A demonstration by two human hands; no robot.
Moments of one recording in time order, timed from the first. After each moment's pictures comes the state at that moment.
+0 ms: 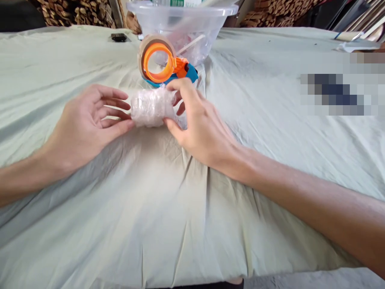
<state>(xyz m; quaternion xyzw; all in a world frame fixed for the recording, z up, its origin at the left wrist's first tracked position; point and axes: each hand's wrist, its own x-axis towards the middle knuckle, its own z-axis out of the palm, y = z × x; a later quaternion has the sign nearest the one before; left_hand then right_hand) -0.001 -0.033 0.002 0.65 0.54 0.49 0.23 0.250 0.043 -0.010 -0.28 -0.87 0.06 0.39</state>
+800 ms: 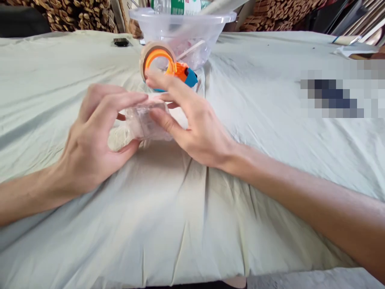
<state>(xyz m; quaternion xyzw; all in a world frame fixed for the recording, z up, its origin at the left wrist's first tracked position) 0.011 -0.050 0.002 0.80 0.45 0.38 -0.06 0.238 0.036 0.010 -0.17 -0.86 0.25 0.42</state>
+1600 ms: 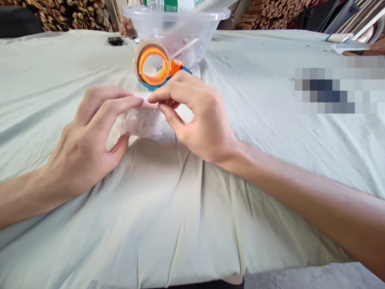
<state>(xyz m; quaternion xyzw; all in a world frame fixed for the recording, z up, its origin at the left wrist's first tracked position) 0.013 -0.053 0.005 0.82 0.46 0.33 -0.08 0.244 0.036 0.008 -0.21 -0.85 0.10 0.48</state>
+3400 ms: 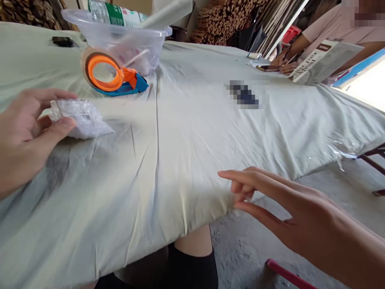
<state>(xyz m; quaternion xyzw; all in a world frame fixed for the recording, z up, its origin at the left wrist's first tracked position) 0.002 -0.032 0.006 0.69 0.57 0.43 0.12 0.463 -0.135 0.005 -0.53 -0.83 0.02 0.19</state>
